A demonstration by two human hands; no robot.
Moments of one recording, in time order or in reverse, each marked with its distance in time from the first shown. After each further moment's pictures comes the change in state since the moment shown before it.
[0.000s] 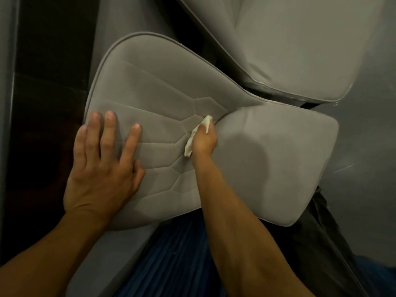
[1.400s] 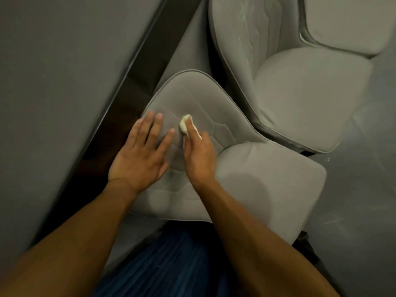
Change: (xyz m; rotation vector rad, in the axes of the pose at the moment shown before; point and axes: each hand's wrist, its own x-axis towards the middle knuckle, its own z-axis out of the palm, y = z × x) left_hand -0.003 0.003 -0.005 0.052 -0.040 -0.016; right_hand -0.111 -0.066 -0.033 -0.796 -0.372 -0.897
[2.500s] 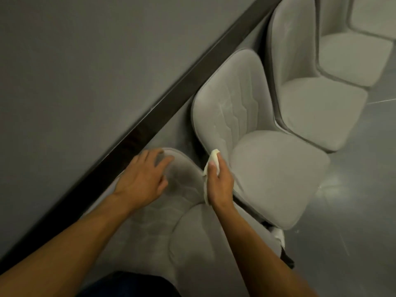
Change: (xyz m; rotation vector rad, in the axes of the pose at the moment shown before) left_hand 0.124 0.001 -0.105 -0.463 -0.082 -0.324; right_hand 0.111 0.002 -0.175 0.359 -0.019 0.190
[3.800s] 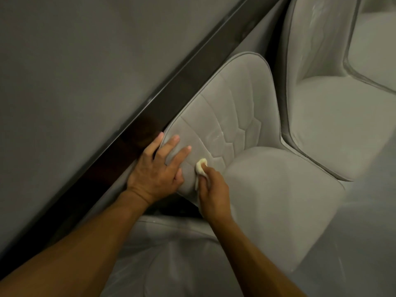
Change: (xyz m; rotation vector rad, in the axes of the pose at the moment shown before) left_hand 0.239 0.023 0.084 0.064 0.672 0.165; right_hand 0.193 0.019 -0.001 -0.311 -0.193 -0.134
